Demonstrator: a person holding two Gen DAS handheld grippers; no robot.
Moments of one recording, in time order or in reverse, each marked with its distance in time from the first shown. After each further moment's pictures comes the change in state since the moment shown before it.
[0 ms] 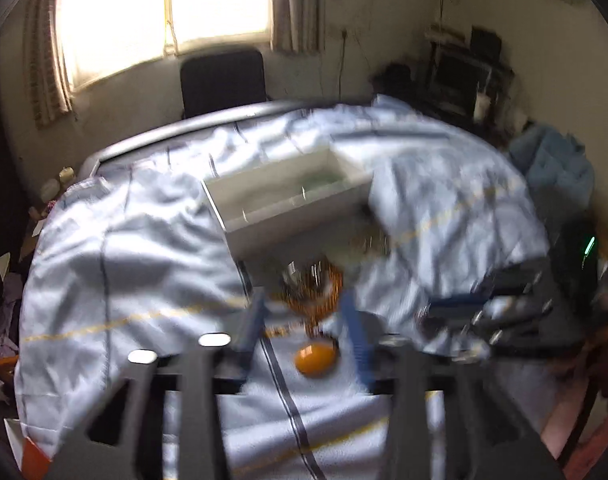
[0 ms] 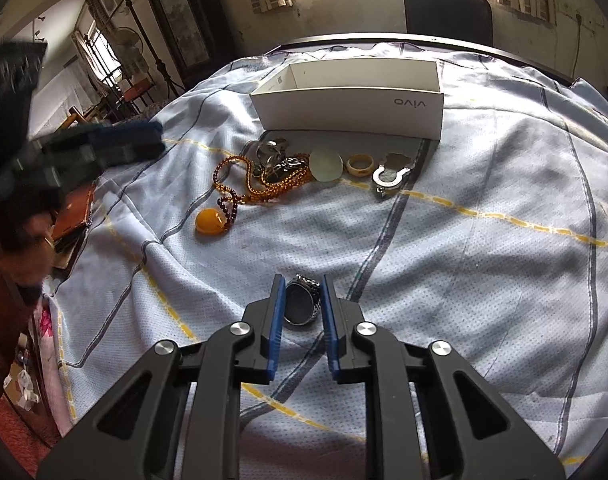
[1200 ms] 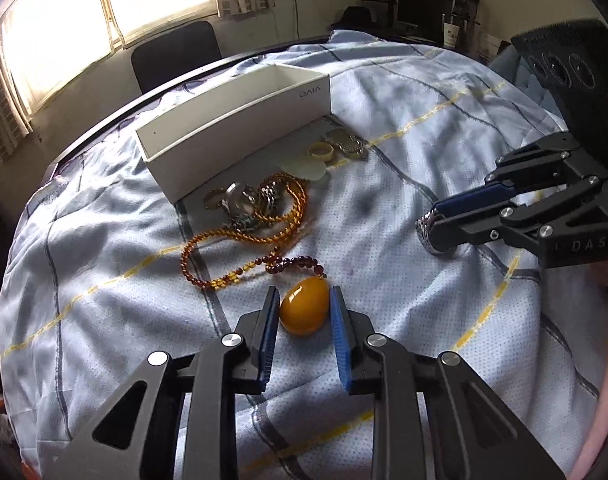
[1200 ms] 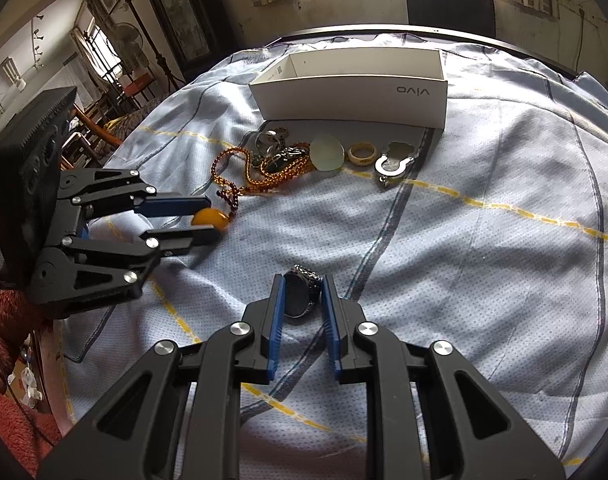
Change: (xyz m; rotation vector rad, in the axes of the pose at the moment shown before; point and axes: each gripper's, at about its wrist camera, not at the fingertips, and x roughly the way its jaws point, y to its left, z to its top) left arm 0.054 -0.025 -0.042 0.178 0.115 -0.020; right arm 0.006 -0.002 -0.001 0.005 0.022 0.009
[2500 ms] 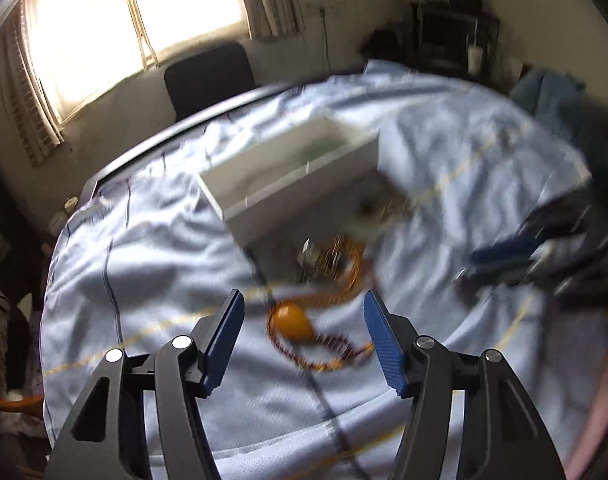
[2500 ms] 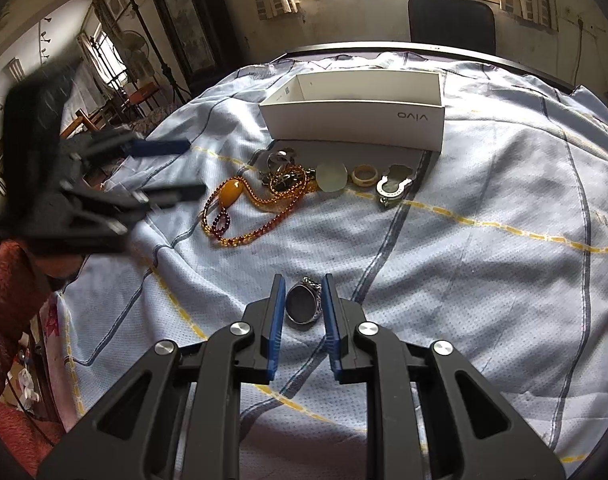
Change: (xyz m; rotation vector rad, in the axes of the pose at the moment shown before) left arm -0.026 0.027 0.020 -0.019 -0.037 0.109; right arm -0.017 0.005 0.002 -0.016 -0.043 0.005
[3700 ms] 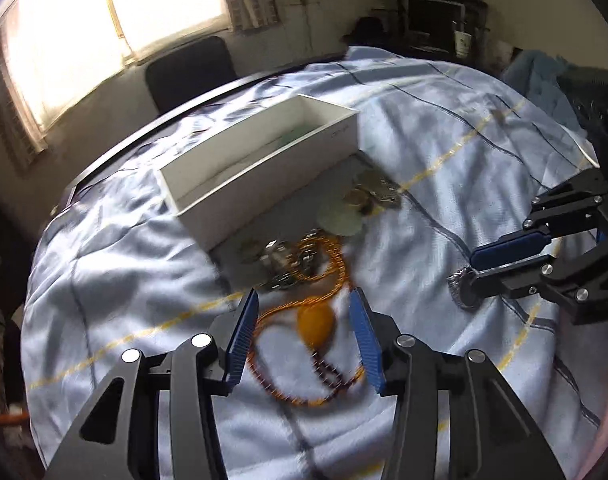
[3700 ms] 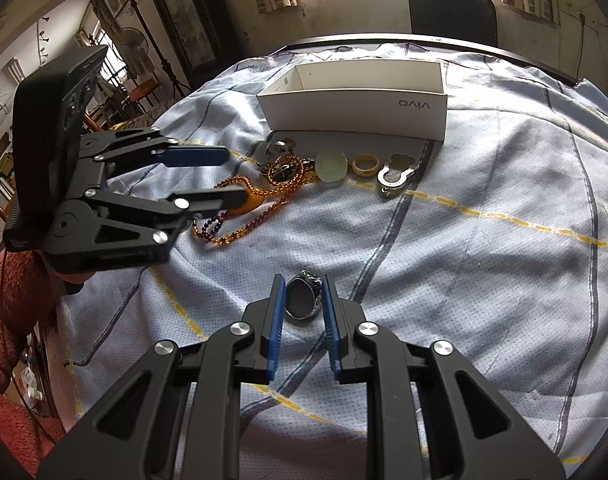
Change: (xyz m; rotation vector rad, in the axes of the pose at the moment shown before) left arm 0.027 -0.023 0.011 0.052 0.012 -0.055; right arm 0.008 -0.002 -0.001 0.008 0.022 0.006
